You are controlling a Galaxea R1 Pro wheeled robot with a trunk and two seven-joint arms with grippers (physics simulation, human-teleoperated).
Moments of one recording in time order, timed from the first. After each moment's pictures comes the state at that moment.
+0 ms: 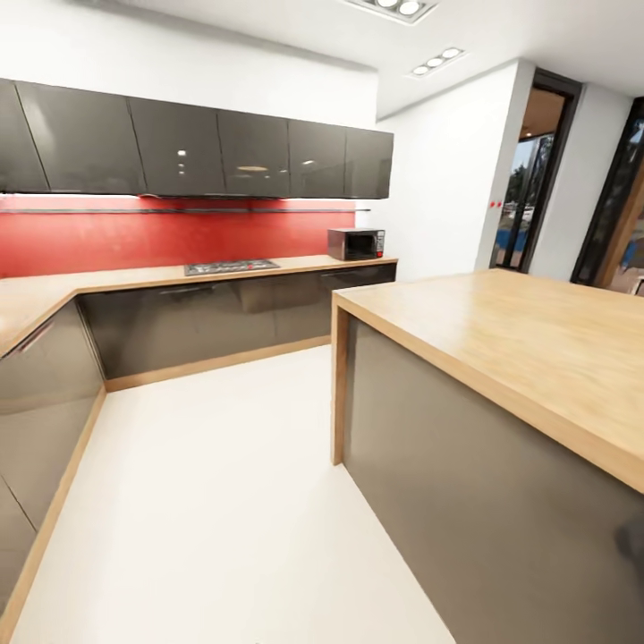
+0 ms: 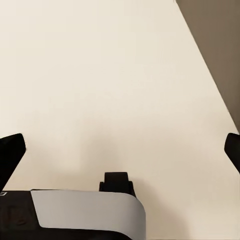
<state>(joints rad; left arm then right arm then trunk) 0.00 -0.05 0.00 -0.23 0.00 -0.14 0.00 -0.17 -0.03 0.00 -0.10 0.00 -0.21 0.00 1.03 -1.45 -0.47</state>
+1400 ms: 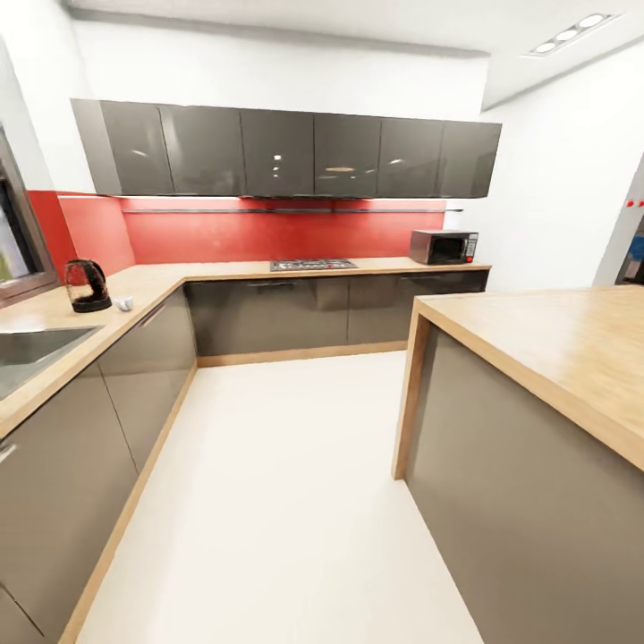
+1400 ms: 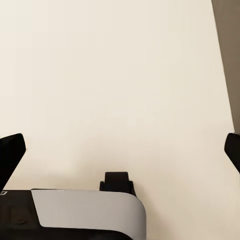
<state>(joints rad) 0.00 -0.05 0.00 -0.23 0.00 -0.14 0.00 -0.17 -0.03 0.00 -0.10 0.01 -0.21 0.00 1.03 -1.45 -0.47</state>
